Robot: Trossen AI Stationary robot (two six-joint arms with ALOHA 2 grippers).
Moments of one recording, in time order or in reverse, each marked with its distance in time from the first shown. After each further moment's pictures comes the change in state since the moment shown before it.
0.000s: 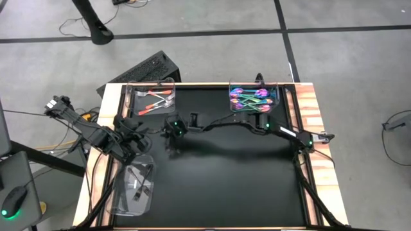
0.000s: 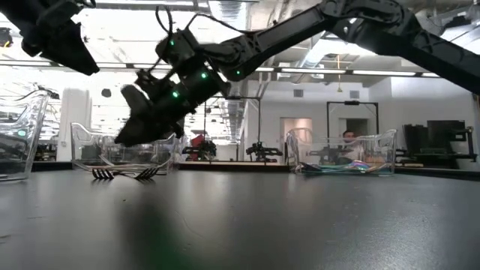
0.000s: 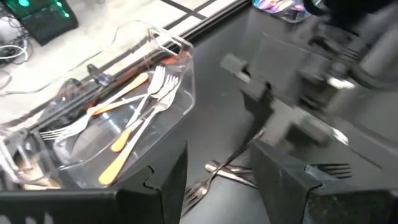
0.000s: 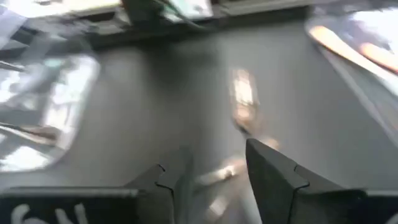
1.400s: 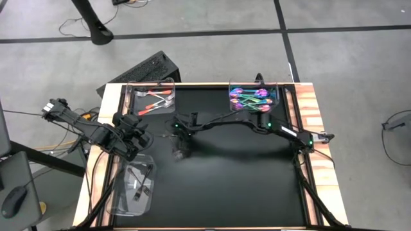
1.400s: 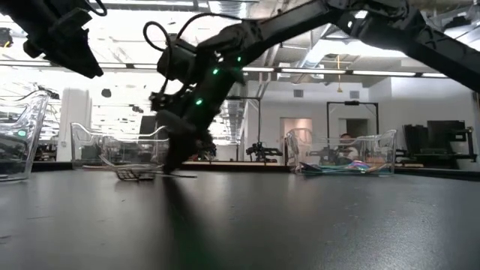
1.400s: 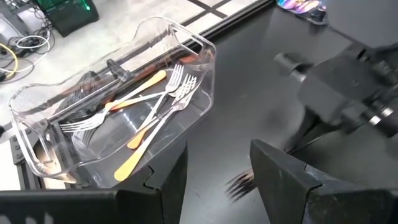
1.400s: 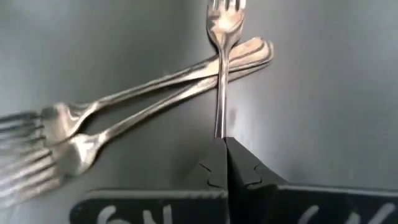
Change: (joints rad) left arm 0.095 0.000 0.000 0.007 0.003 0.024; right arm -0.001 -0.001 0.004 -0.537 0.102 -0.138
